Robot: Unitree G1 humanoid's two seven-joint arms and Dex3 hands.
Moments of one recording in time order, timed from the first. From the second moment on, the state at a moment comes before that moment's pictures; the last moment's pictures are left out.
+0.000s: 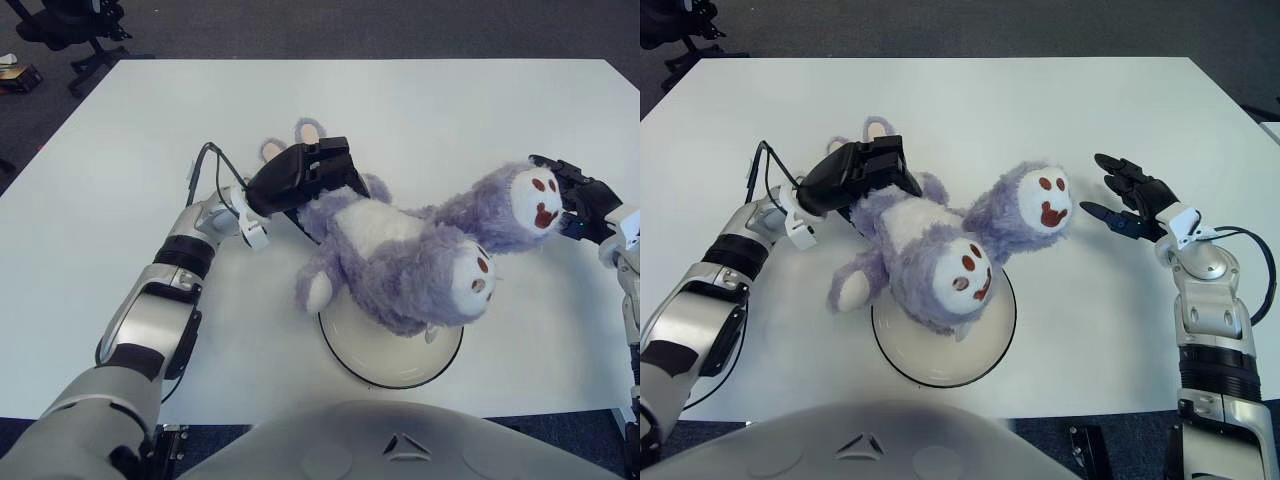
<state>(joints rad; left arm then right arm) -0.70 0.32 -0.20 0.78 0.60 -1.48 0.12 -0.07 -0.65 -0.28 0.12 0.01 0.01 0.39</state>
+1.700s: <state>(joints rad) -0.77 0.43 -0.36 0.76 0.41 -1.56 -0.07 -0.11 -0.65 -0.28 0.10 0.00 0.08 0.40</state>
